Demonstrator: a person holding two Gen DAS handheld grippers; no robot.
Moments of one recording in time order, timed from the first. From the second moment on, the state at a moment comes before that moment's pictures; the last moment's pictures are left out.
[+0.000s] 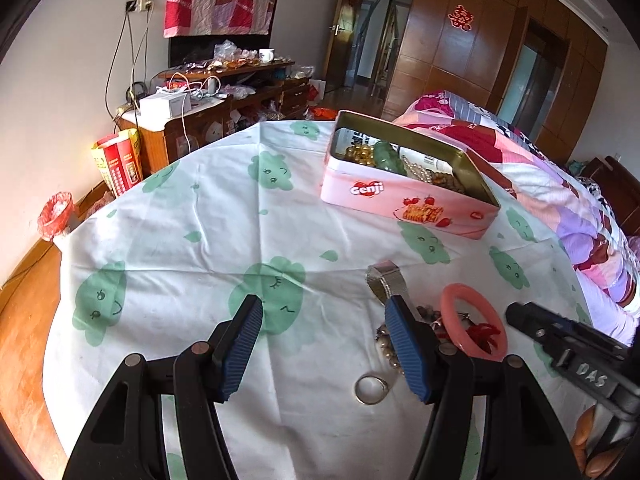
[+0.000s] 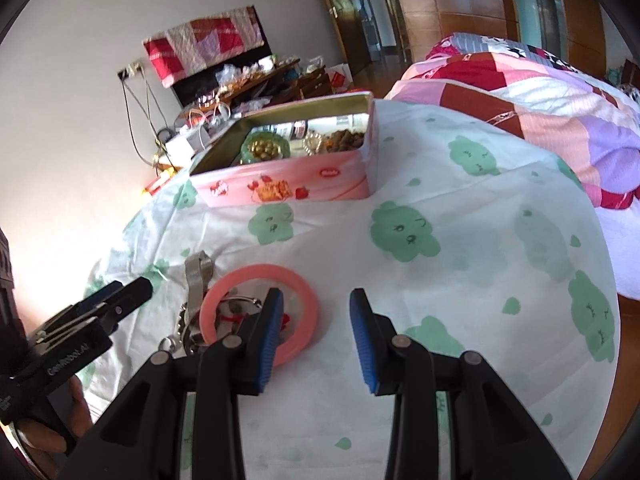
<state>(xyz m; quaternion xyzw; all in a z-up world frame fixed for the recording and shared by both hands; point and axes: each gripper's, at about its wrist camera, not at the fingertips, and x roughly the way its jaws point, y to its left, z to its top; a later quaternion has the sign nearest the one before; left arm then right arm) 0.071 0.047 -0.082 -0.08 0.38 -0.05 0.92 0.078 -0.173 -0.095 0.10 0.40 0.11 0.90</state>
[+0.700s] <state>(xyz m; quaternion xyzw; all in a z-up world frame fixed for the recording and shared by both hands) 0.106 0.001 -0.088 -0.04 0.41 -0.09 0.91 0.074 -0.163 -0.083 0.05 0.38 0.10 0.92</state>
